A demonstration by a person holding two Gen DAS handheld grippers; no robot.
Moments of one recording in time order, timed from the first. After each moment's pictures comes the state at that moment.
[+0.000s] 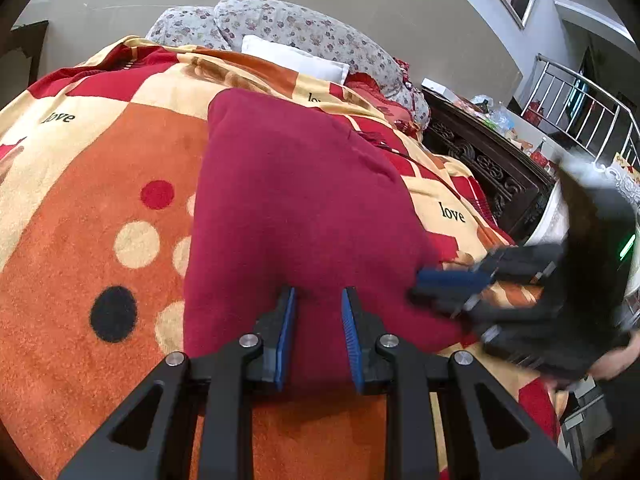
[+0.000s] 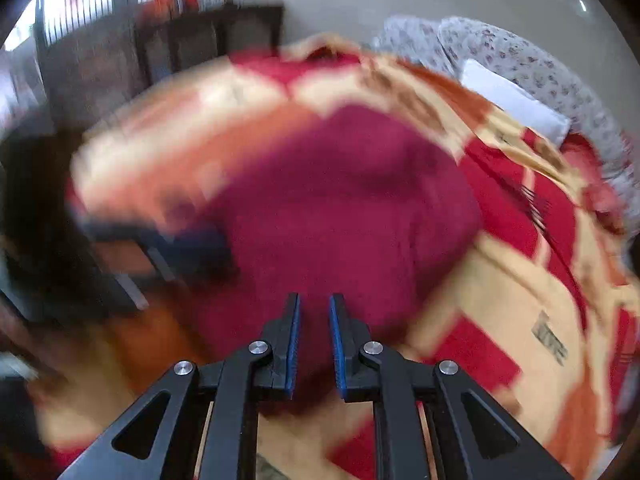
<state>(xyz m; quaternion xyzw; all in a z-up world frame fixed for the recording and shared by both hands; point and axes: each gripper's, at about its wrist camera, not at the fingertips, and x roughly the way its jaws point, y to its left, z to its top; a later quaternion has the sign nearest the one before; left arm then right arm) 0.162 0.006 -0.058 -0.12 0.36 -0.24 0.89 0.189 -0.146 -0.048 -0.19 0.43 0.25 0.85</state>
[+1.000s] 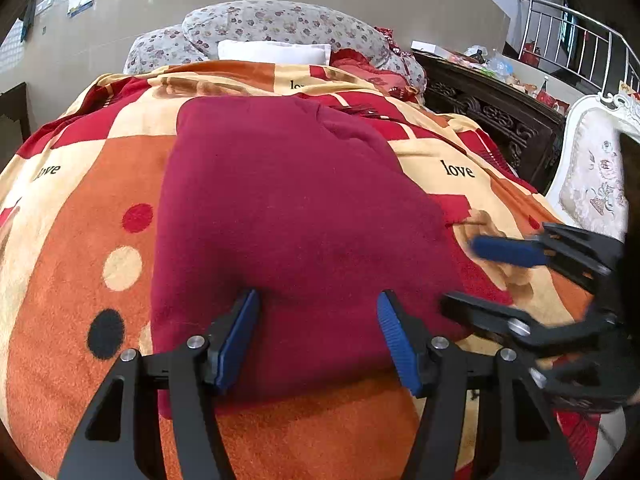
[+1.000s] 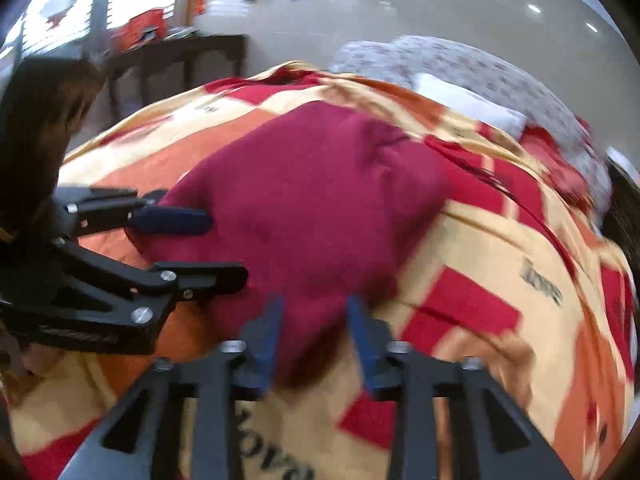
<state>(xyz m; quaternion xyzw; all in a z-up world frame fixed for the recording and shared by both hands) 0.158 -0.031 -0.055 -0.01 0.37 -0.22 0.90 0.138 -0.166 -0.040 -0.12 0.36 0.16 0.91</state>
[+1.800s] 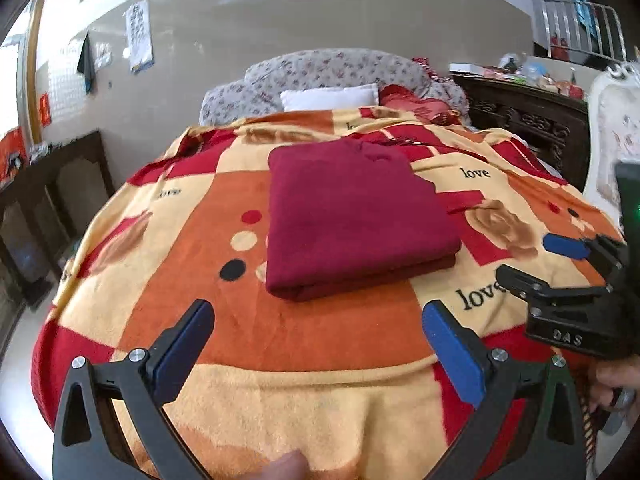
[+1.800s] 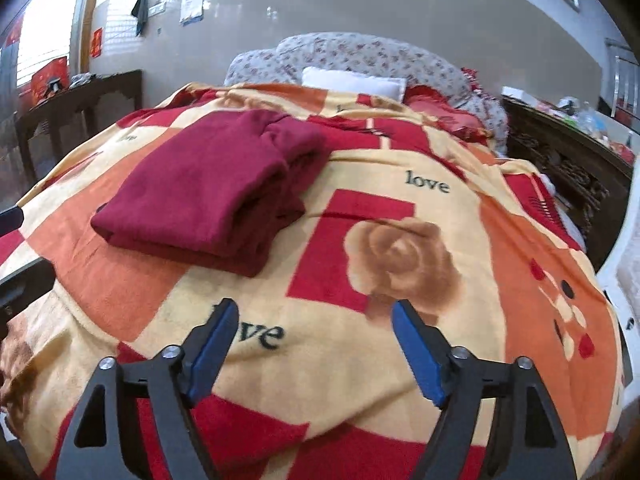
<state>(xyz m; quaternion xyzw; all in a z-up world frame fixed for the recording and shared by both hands) 0.035 -0.006 -0.017 0.05 0.30 -0.09 0.95 0.064 -0.196 -0.043 -0.04 0.33 0.02 0.94</state>
